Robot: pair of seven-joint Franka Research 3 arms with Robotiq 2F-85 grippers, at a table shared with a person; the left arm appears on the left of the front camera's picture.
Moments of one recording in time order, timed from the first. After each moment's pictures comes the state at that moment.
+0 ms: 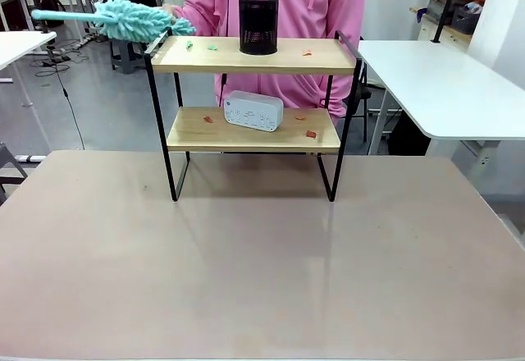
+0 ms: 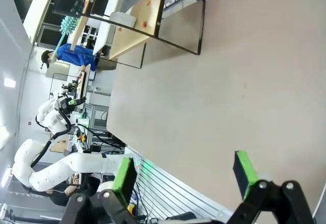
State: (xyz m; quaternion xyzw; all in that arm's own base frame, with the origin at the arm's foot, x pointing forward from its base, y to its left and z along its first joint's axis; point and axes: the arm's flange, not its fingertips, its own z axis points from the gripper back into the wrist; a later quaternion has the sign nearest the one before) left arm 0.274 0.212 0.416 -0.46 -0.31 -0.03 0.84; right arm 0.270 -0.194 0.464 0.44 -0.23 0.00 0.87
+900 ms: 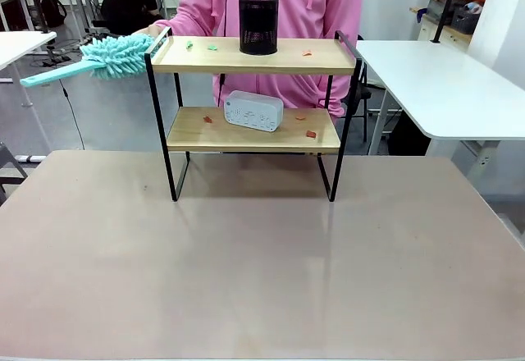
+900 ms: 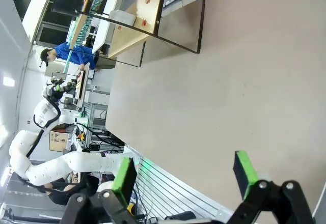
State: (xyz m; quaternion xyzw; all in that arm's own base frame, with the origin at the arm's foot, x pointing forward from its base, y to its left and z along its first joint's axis) left arm 0.338 0.226 0.501 -0.50 -0.31 -0.01 0.81; right arm 0.270 -0.193 0.464 0.44 -0.23 0.00 0.87
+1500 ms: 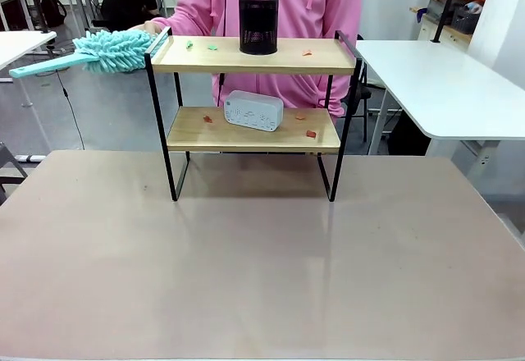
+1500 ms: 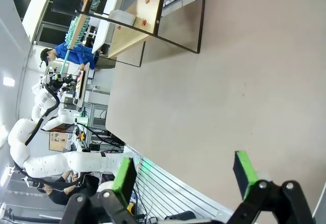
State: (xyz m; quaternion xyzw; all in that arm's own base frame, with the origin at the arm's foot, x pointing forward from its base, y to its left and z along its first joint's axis) left arm 0.396 0.211 0.510 -0.54 -0.24 0.01 0.80; right arm 0.270 -0.193 0.463 0.44 -0.23 0.00 0.87
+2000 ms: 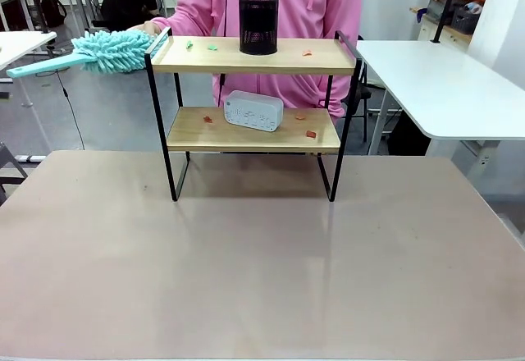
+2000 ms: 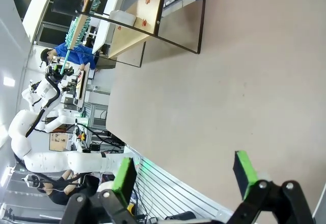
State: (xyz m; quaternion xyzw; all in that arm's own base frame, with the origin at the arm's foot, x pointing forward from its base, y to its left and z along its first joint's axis) left arm 0.459 0.166 0.515 -0.61 -0.16 0.03 0.78; right arm 0.271 -0.193 0.464 0.44 -0.23 0.00 0.87
